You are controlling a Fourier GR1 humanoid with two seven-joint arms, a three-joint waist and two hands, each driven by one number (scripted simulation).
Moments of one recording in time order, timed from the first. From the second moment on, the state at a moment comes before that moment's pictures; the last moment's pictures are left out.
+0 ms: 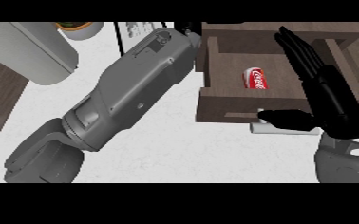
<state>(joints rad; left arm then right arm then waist) -1.38 0.06 -0.59 -0.57 1.00 0.81 -0.19 -0.29 -0.15 -0.04 -1.86 0.84 0.21 -0.04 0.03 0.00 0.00</state>
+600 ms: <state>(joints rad) -1.30 0.20 -0.60 -0.74 0.93 0.83 -0.09 -0.51 -0.14 0.05 -1.33 1.12 -0.03 -0.09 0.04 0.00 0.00</state>
